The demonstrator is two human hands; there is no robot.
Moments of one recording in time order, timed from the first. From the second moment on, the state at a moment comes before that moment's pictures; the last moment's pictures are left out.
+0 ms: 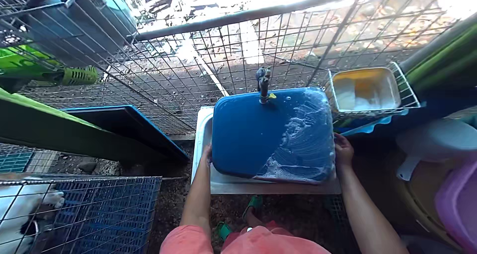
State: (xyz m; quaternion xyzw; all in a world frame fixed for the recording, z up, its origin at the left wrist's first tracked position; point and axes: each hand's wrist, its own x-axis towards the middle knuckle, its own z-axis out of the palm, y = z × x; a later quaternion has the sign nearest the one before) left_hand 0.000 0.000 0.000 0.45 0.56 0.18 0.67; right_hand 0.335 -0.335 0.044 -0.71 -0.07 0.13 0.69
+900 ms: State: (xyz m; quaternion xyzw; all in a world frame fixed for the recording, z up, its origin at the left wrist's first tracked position) left_hand -0.127 0.061 0.126 0.64 0.46 0.29 0.54; right_hand 0.268 -0.193 -0.049 -0.61 0.02 0.44 0.66
